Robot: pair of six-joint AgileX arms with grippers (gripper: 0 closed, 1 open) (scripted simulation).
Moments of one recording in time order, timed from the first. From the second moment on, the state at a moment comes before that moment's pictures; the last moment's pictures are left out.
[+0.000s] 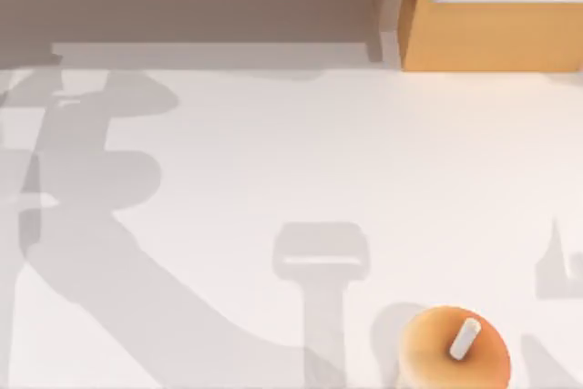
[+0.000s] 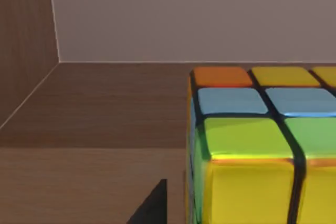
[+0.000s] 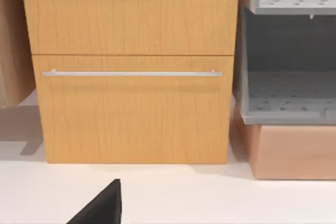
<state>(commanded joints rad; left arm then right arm) 0.26 2.19 1.23 0.95 0.31 0.01 0.00 0.00 0.00 0.00 0.00 0.00</state>
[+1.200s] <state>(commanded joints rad) 0.25 2.16 1.27 1.00 0.27 0.00 0.00 0.00 0.00 0.00 0.00 0.00</state>
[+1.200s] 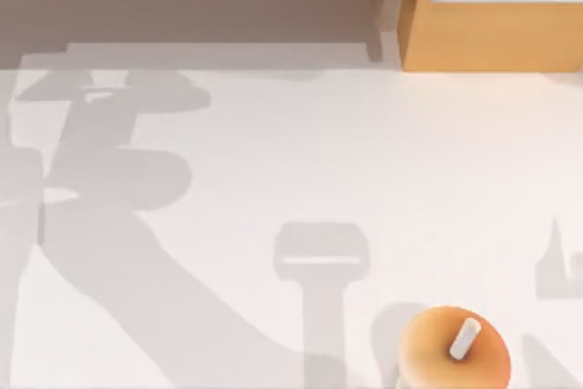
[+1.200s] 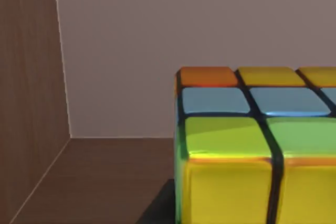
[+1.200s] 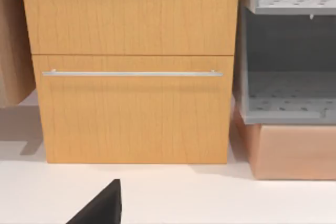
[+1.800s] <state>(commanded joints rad) 0.27 2.16 1.24 0.92 0.31 0.02 0.00 0.00 0.00 0.00 0.00 0.00</state>
